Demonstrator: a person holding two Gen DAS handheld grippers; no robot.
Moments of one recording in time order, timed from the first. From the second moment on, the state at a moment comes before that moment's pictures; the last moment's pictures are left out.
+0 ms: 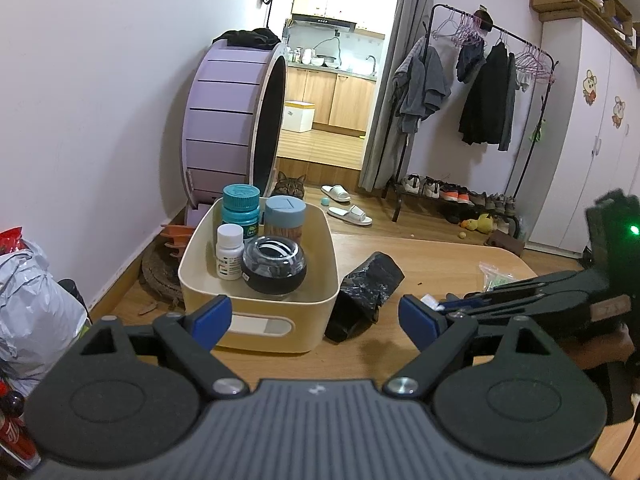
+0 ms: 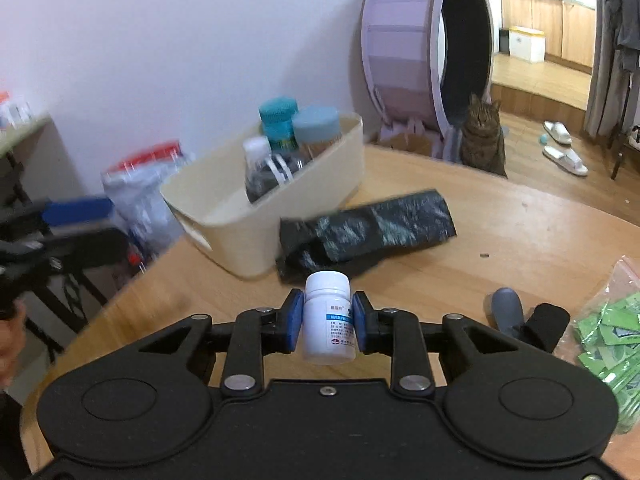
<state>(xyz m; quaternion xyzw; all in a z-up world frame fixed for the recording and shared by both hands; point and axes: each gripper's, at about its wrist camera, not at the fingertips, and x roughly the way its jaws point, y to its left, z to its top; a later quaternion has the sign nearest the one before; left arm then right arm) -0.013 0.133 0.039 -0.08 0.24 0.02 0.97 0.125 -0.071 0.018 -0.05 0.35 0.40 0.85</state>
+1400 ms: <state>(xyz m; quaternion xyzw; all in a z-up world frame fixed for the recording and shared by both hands) -0.015 0.172 0.039 -0.11 0.24 0.10 0.96 0.176 0.047 0.059 -0.06 0.29 0.47 0.83</state>
